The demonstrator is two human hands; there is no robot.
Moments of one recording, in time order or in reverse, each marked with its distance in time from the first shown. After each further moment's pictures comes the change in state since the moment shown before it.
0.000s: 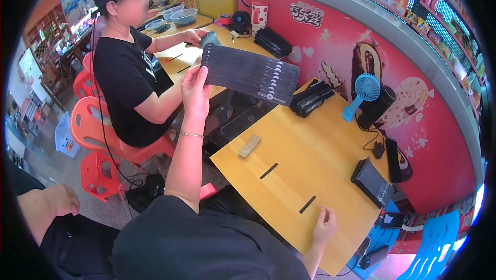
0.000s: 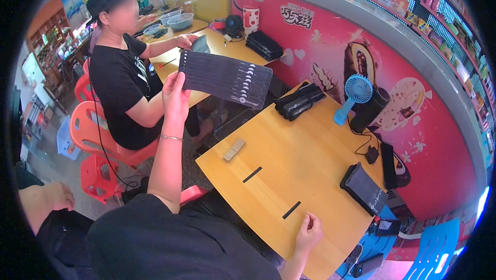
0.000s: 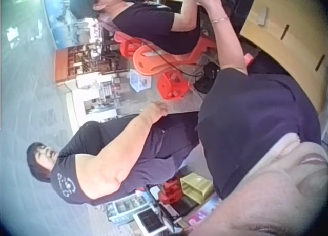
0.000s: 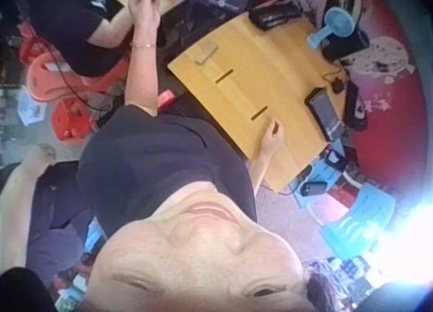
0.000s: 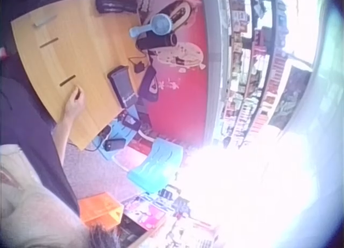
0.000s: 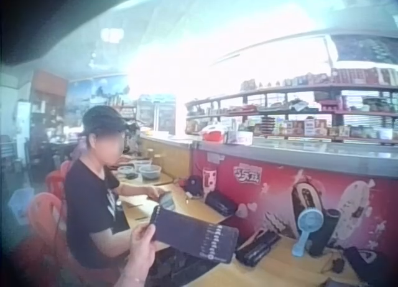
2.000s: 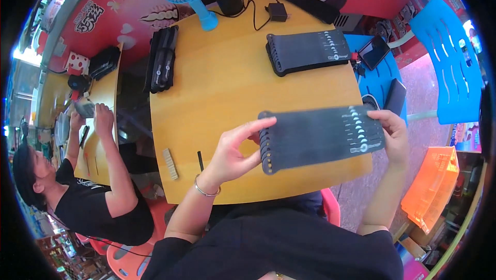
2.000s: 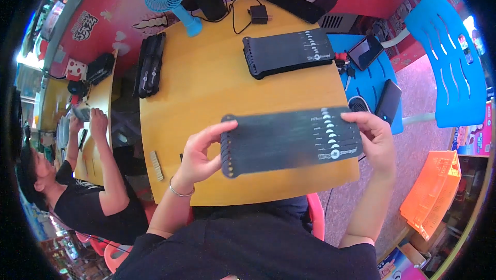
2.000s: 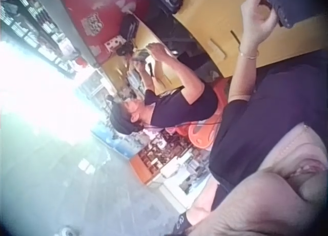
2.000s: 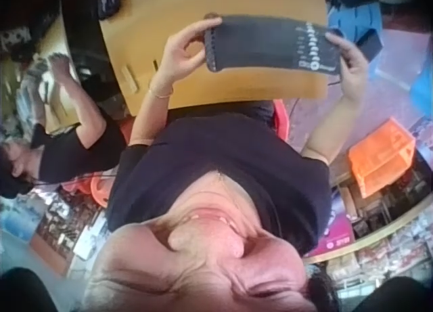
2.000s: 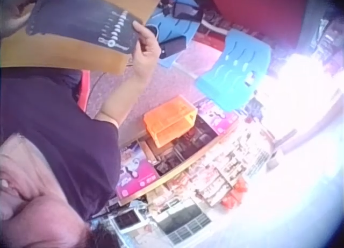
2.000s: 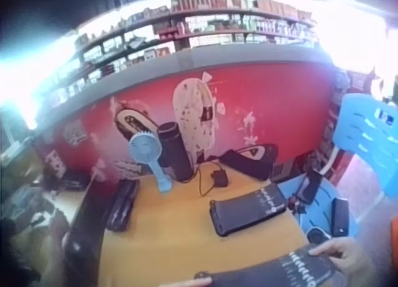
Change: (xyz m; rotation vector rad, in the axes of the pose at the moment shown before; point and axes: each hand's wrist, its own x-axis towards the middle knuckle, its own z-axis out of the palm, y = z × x) left_hand -0.226 -0.112 0.160 0.282 -1.510 -0.527; right_hand 0.022 -0.004 -0.192 0.441 0.000 0.270
